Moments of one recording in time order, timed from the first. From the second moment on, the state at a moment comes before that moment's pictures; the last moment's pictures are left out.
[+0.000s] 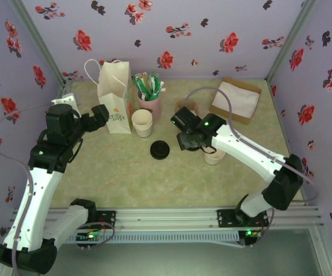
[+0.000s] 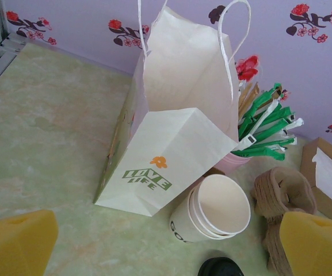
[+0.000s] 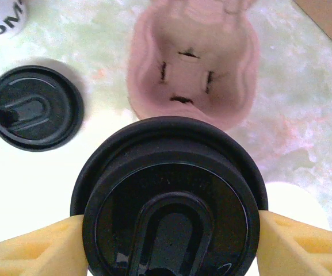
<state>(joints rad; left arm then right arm) -0.24 0.88 1.15 -0.70 -0.08 -0.47 0.83 1.47 1.37 -1.13 0.32 0.46</state>
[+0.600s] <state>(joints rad) -0.24 0.88 1.15 -0.70 -0.08 -0.47 0.63 1.30 1.19 -1.17 0.25 0.46</state>
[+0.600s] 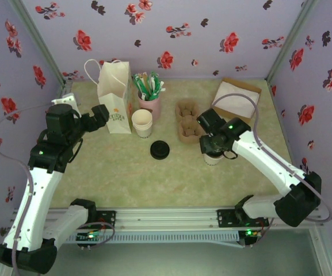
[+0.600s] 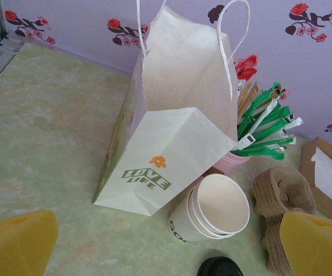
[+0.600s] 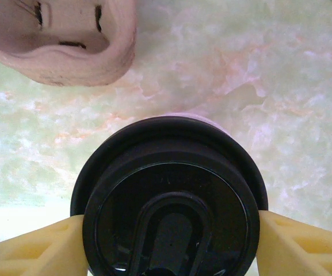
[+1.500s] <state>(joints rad) -0.24 0.90 1.15 -0.70 -0.07 -0.47 0.51 1.35 1.14 -1.10 0.15 0.42</state>
